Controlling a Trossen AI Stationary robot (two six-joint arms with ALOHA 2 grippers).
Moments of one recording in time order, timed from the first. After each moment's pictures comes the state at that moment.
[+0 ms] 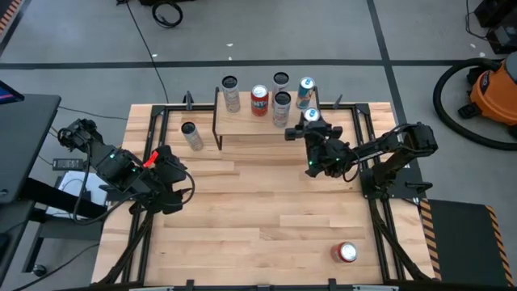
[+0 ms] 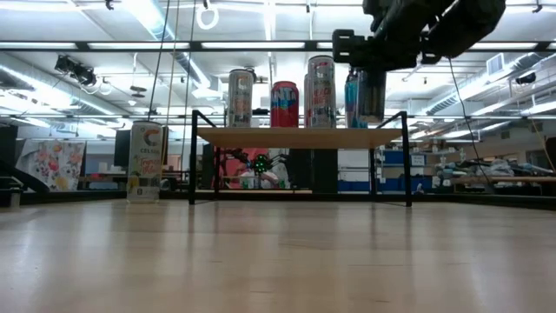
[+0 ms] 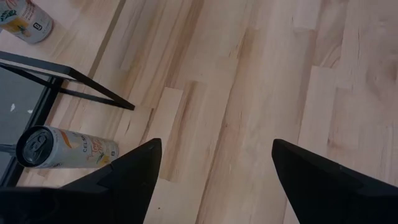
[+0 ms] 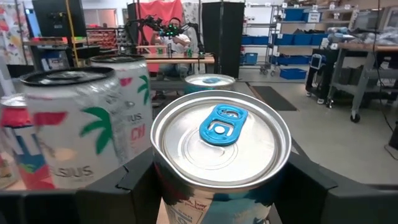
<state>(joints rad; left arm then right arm) -0.64 1.16 1.40 -1.45 -0.58 -0.77 0.04 1.55 0.73 1.35 1.57 -0.47</state>
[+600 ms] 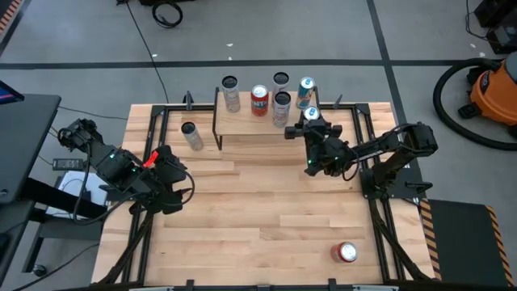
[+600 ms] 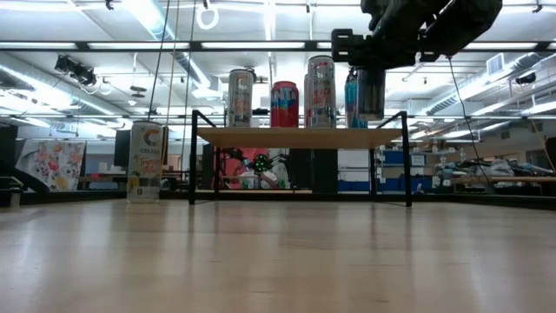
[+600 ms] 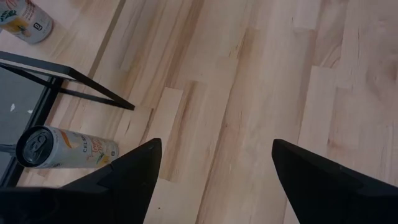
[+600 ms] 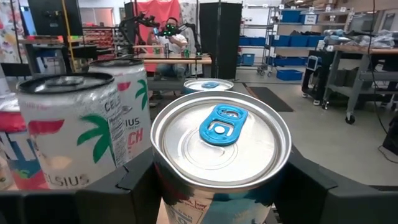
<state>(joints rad) -0.64 1.16 1.40 -1.45 -0.58 -0.77 0.03 1.55 0.75 1.31 1.57 -0.47</state>
